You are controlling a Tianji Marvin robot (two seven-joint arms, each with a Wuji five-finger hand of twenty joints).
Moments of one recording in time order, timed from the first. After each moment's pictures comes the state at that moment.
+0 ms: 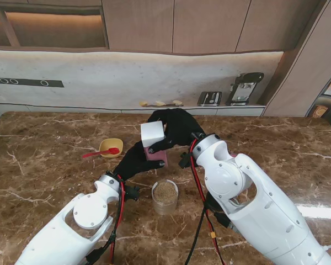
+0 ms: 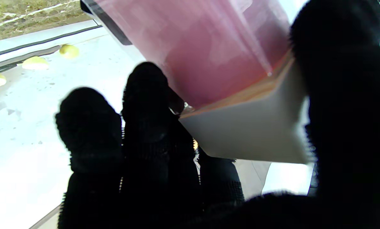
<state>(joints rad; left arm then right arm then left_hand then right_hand) 1.48 -1.20 -1.02 -1.55 -0.02 -0.22 0.10 -1.31 -1.13 1.00 -1.80 -0.50 0.05 0.00 0.66 -0.69 0.78 -0.18 0.35 -0.07 0.74 0.68 0.70 0.02 0.43 0.59 0.87 0.24 0.71 0.97 0.40 0.36 1.25 0.76 0.51 -1.08 0.85 -0.35 0.81 -0.03 0.72 0.53 1.10 0.08 0.47 0.77 1.24 0.01 0.94 0.69 1.05 0.09 1.45 0.41</state>
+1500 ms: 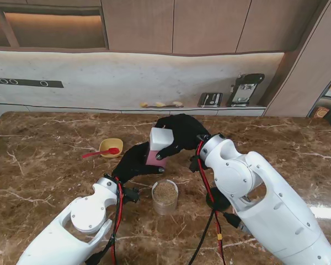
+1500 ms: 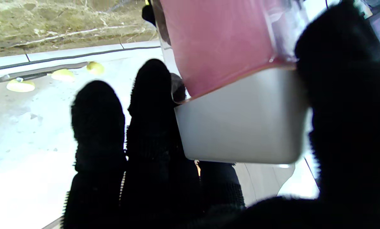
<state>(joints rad) 1.52 -1.20 -1.05 -1.58 -0.06 -0.20 0.09 -1.33 -1.10 1.06 -1.83 -0.59 0.03 0.19 0.94 -0.79 0.51 -0.25 0.66 0.06 0.55 0.40 0.88 0.09 0.17 1.06 0.94 0.29 0.81 1.06 0.44 0.38 1.28 0.73 0.49 -0.99 0.85 -0.35 0.77 -0.01 0.69 0.47 1.07 0.07 0.46 0.74 1.15 0.01 0.81 0.67 0.93 0.10 1.40 0.40</state>
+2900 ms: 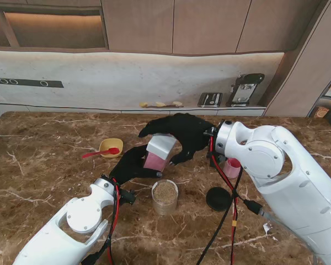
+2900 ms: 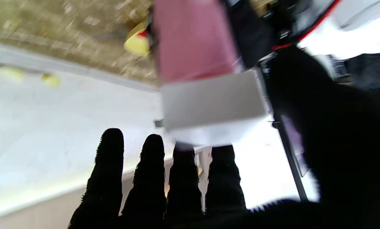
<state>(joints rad) 1.53 -1.19 -1.07 -1.58 -0.04 -0.24 0.05 -1.22 -1.00 1.13 -1.85 -0.55 -0.33 0.54 0.95 -0.84 0.52 -0.25 0.69 0.05 0.54 0.49 0.88 0.08 0.27 0.89 1.03 0.30 0.84 1.04 0.55 0.41 1.28 0.74 0.37 -0.88 1.09 -0.19 0.35 -0.09 0.10 0.40 0.36 -0.03 0.13 0.37 0.33 -0.04 0.21 0.38 0.17 0.07 0.64 0.57</state>
